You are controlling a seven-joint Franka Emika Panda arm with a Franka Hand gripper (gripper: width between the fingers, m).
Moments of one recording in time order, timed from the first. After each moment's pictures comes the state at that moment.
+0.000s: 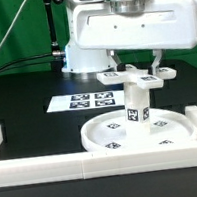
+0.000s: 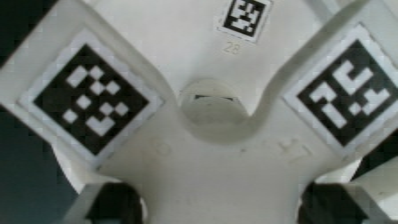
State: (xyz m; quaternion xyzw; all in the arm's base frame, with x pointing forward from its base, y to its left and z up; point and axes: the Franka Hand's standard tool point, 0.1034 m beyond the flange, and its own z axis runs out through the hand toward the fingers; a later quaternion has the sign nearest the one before) arm 0.563 0.042 0.109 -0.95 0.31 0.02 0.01
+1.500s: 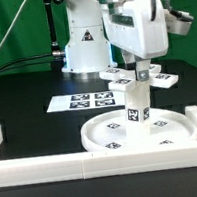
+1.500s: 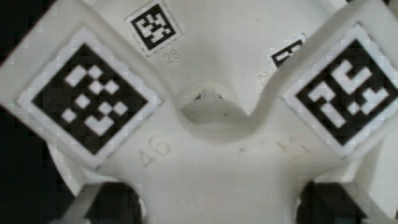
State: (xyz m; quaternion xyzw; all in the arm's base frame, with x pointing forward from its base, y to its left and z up) arm 0.566 0.041 0.107 -0.71 0.70 0.02 0.04
